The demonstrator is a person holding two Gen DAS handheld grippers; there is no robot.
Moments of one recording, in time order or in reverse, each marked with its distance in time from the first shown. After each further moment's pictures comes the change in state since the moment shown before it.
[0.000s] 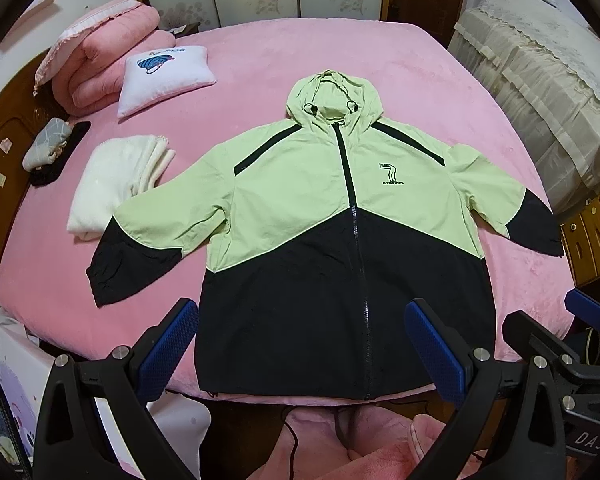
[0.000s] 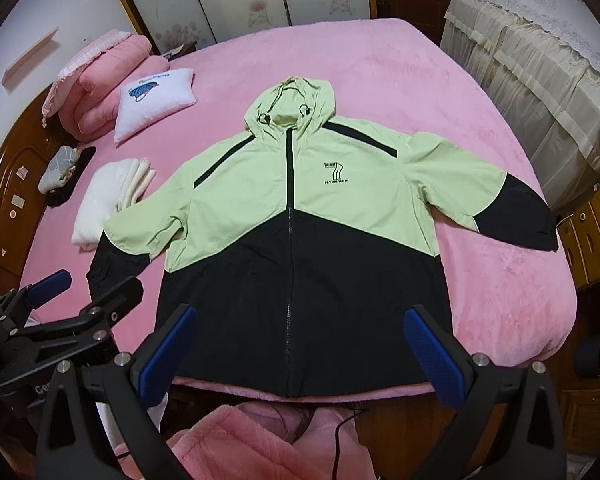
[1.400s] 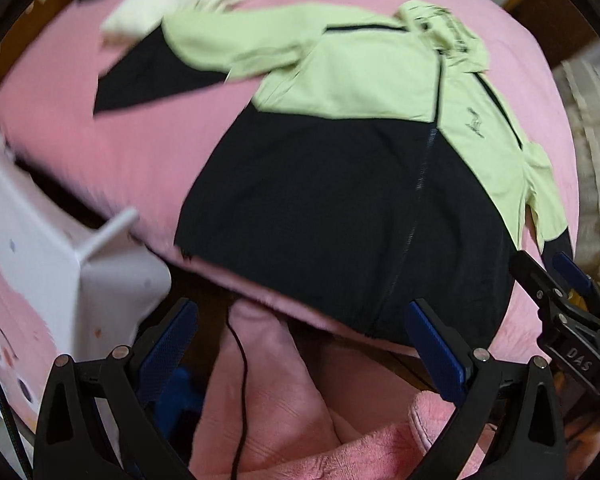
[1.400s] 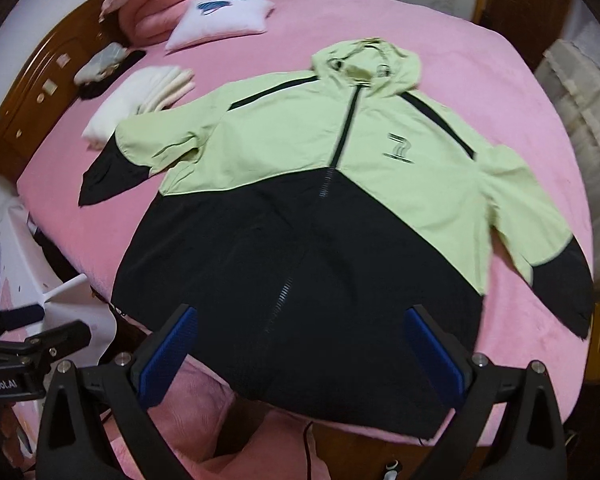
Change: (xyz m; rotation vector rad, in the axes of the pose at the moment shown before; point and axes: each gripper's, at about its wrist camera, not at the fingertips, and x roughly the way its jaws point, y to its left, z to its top) left arm 0.093 0.077 -0.109 -0.477 0.345 -0.043; right arm 0.113 0.019 -0.010 -0.367 0.110 0.083
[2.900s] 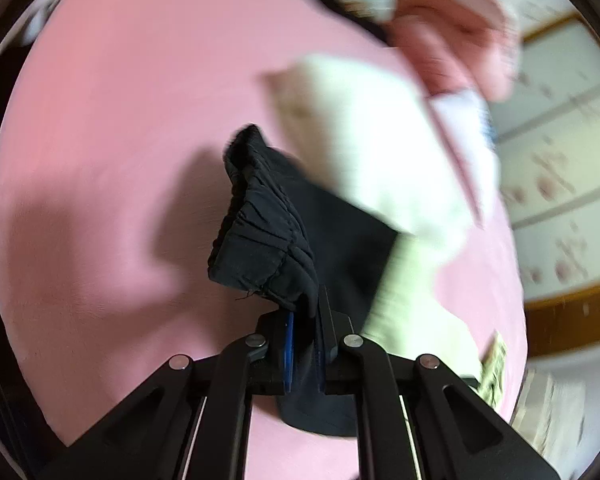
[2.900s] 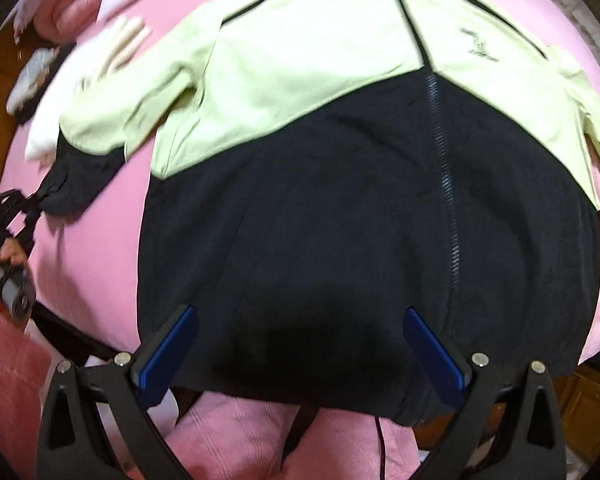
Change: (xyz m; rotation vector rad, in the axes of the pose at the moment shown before) left arm 0.128 0.306 0.275 -0.698 -0.521 -0.314; right arm 0.145 0.104 0.024 0.312 0.219 0.011
